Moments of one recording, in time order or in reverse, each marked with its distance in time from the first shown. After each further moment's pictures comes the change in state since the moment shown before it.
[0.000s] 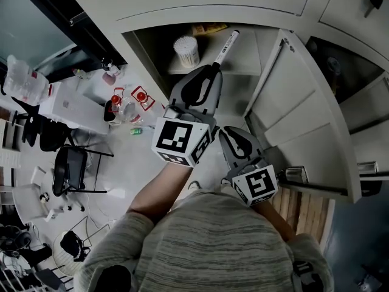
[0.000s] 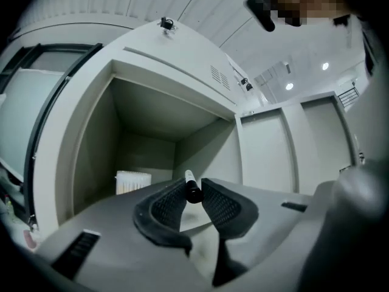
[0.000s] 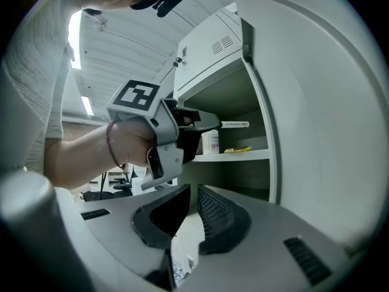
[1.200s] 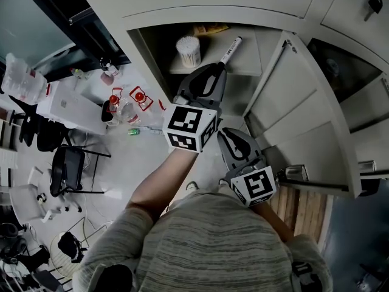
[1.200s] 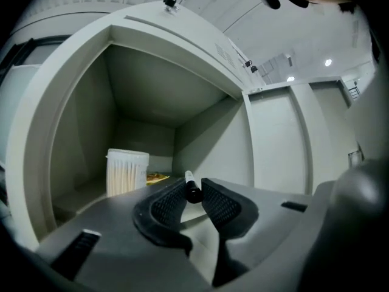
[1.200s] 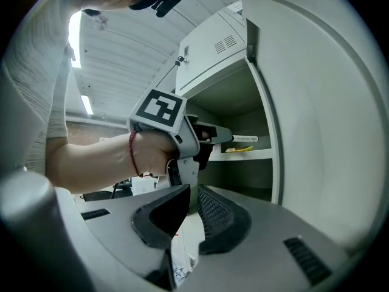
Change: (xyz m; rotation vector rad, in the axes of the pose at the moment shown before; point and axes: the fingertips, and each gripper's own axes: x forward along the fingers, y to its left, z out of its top) left arm 0.023 0.009 -0.033 0.006 0.099 -0.017; right arm 0.000 0.009 0.000 0.000 0.008 -0.006
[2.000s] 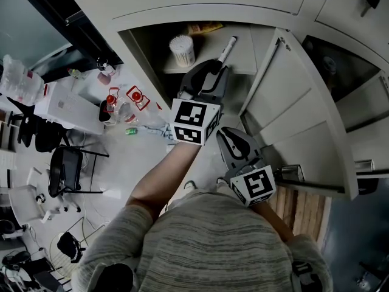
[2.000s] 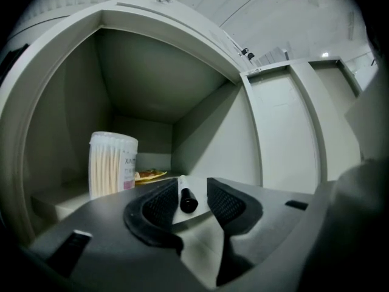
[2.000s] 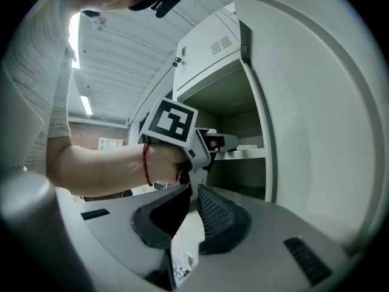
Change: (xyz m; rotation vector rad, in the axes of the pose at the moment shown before) left arm 0.026 -0.004 -0.019 0.050 0.009 0.009; right arm -0.006 -0.010 -0.002 0.005 0.002 0.001
